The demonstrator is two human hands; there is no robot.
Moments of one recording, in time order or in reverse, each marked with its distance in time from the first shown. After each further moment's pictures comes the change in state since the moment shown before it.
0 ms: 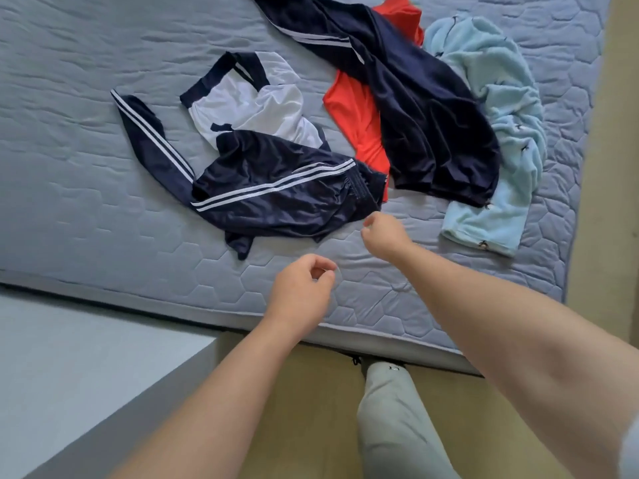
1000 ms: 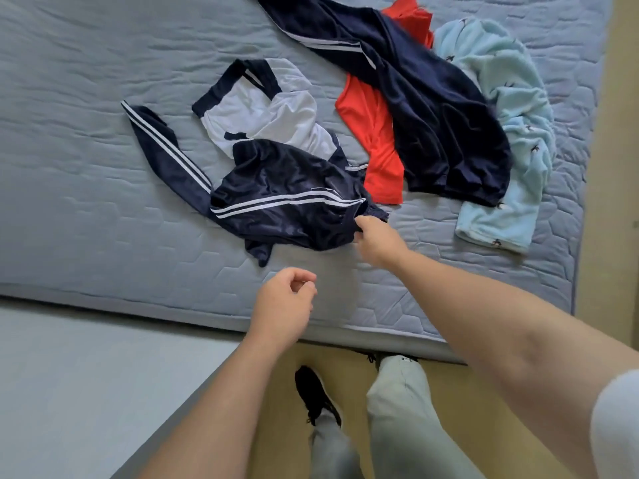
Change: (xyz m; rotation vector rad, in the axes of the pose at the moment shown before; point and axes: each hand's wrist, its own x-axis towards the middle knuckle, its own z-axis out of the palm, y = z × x) left_hand 0.008 -0.034 -0.075 -0.109 0.048 -0.088; right_hand 0.008 -0.047 0.033 -0.134 0.011 -0.266
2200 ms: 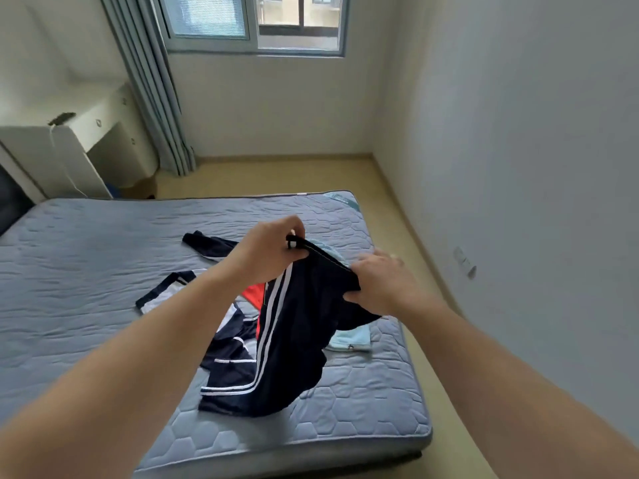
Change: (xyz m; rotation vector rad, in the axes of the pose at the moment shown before) left_hand -0.314 0.252 0.056 0.592 0.119 1.290; right_hand -0.494 -0.001 -0.297 -0.546 0.545 0.024
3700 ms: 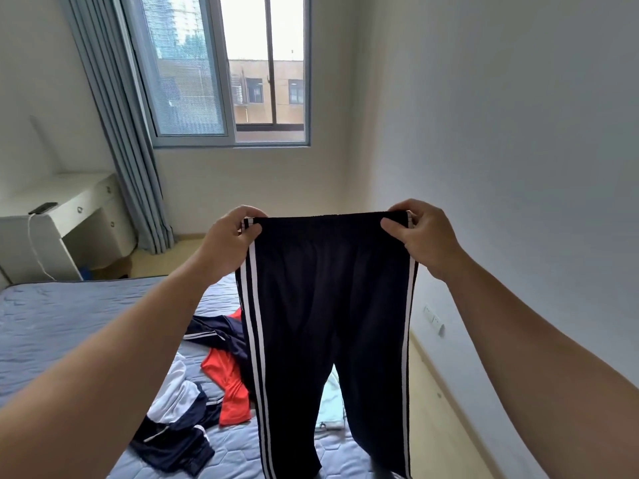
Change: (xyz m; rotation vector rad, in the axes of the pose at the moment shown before) left_hand 0.073 0.099 -0.056 -0.500 0.319 -0.009; right_hand -0.051 0.167 -0.157 1.017 0.739 0.111
